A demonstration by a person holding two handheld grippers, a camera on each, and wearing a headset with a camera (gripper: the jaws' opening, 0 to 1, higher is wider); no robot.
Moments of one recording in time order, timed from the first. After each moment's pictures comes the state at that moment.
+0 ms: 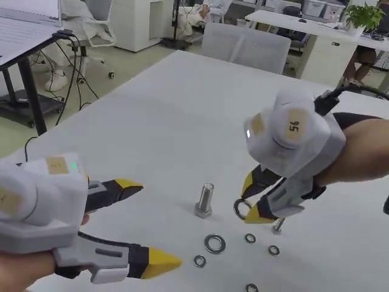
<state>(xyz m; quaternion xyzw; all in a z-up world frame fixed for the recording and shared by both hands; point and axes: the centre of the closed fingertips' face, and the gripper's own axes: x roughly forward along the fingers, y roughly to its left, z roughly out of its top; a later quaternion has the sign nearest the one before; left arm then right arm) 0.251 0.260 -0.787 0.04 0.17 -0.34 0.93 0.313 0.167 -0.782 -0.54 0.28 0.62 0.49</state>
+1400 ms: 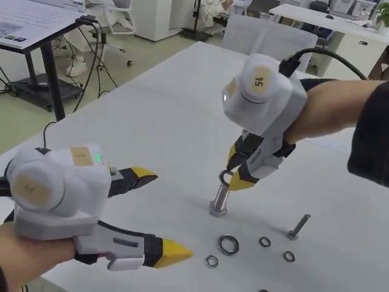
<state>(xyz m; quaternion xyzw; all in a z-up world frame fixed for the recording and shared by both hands) 0.259 0.267 -0.794 0.07 0.17 -0.32 0.93 0.342 0.224 -0.795 -0.55 0.29 0.64 0.44</state>
